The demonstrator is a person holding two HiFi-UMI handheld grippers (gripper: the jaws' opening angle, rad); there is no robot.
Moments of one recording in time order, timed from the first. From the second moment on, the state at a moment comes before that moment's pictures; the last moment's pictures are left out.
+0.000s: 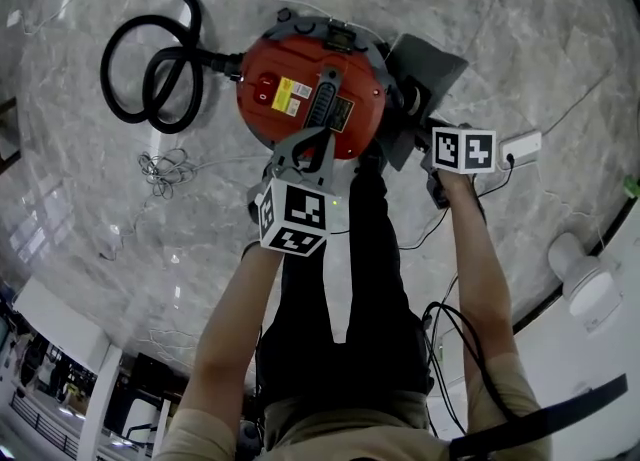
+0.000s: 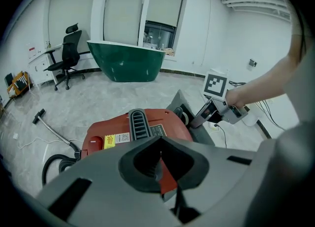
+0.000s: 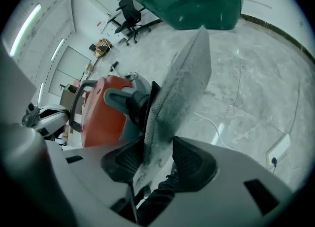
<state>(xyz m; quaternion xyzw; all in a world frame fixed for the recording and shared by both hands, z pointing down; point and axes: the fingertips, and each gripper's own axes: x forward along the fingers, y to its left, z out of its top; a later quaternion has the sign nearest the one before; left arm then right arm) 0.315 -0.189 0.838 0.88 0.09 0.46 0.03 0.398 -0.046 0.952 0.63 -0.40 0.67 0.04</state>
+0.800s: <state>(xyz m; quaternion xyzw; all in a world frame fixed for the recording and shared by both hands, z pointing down) 0.314 -0.179 0.841 0.89 0.10 0.45 0.03 0.394 -0.042 0.953 0.62 -0.42 0.66 0.05</state>
